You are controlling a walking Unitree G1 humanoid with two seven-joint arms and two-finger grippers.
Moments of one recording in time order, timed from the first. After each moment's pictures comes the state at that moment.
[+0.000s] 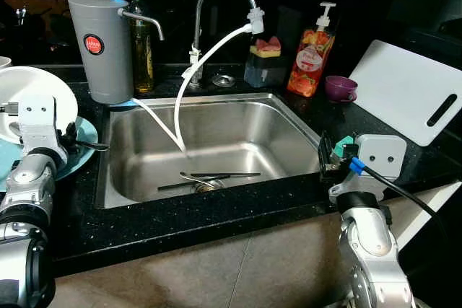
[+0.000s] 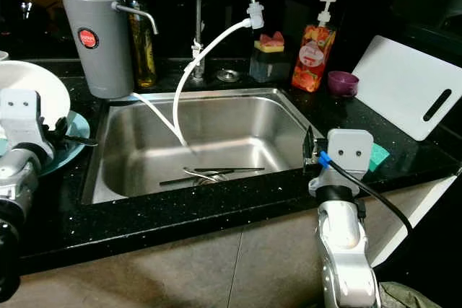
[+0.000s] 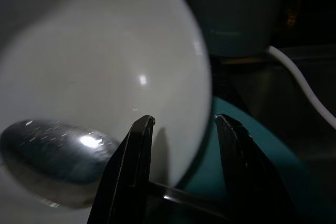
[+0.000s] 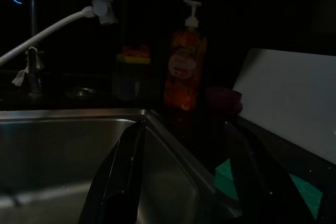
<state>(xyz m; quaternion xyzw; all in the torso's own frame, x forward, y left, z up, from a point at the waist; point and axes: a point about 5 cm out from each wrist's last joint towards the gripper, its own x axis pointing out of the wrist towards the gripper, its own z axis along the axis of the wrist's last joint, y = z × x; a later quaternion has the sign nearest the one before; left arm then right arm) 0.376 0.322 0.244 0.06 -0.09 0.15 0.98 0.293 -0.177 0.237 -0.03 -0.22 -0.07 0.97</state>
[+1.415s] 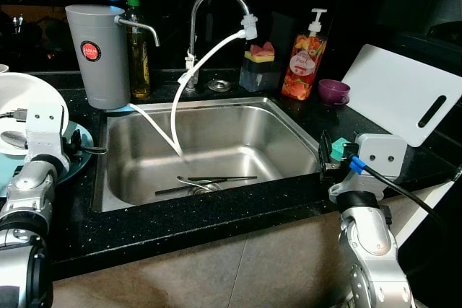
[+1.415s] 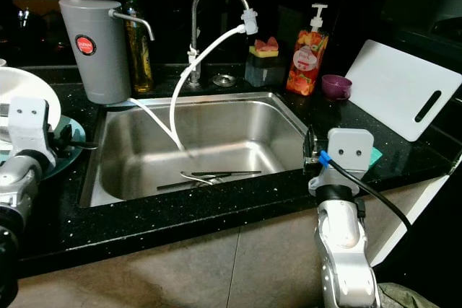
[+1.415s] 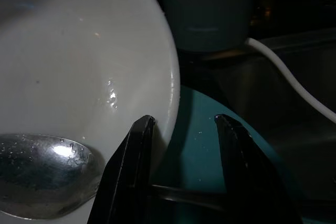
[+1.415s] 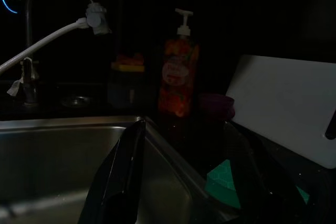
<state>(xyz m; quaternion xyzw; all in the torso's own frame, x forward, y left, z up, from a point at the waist) 0.372 0.321 0.229 0.10 -0.08 0.12 0.98 0.293 -0.177 0.238 -0.03 -0.22 -0.08 0.97</state>
